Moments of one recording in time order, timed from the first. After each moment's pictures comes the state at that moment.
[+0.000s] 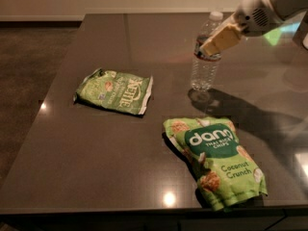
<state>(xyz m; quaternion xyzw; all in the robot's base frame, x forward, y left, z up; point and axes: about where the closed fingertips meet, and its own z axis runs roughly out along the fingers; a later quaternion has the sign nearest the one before) 0.603 -0.145 0.976 -0.47 0.80 0.17 0.33</state>
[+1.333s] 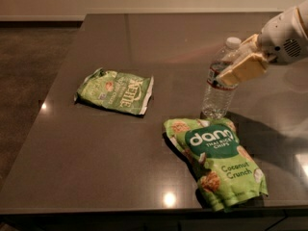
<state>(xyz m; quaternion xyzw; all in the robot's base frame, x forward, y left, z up) 0.519 -0.168 0.959 -0.52 0.77 0.18 0.32</state>
